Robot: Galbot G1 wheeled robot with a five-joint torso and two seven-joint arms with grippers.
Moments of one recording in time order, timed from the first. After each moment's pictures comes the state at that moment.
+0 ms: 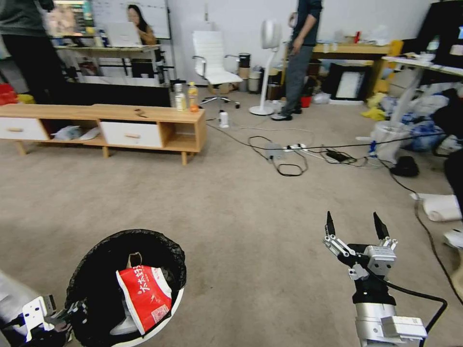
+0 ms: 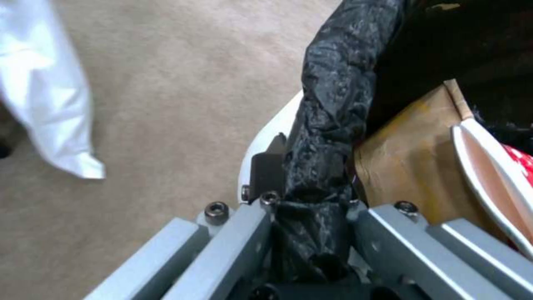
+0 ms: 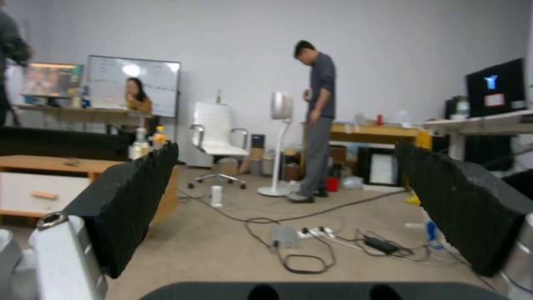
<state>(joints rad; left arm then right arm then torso) 1.76 -1.47 -1.06 -2.45 -0.93 0.74 -0.29 -1.58 1.30 0.50 2.27 0.07 0.19 0.29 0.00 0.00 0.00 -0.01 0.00</state>
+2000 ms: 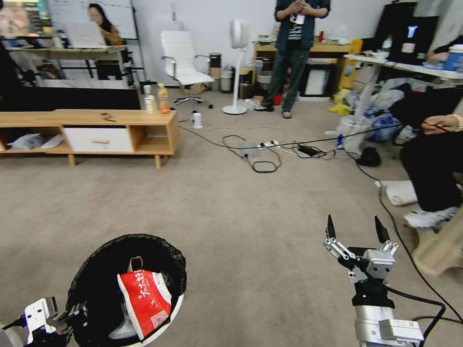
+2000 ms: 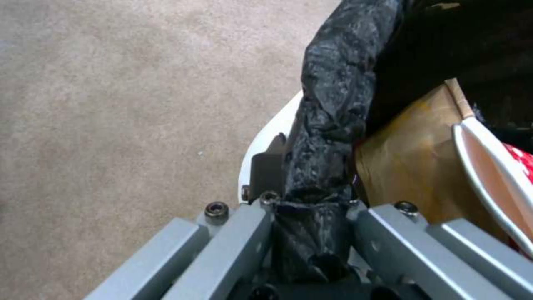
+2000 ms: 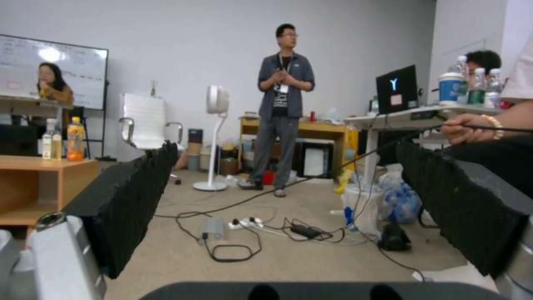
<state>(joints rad) 1.76 -1.47 -1.07 -2.42 -0.87 0.74 -0.24 -1.58 1.31 0.50 2.24 0.05 0.21 0.29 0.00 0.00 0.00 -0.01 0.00</state>
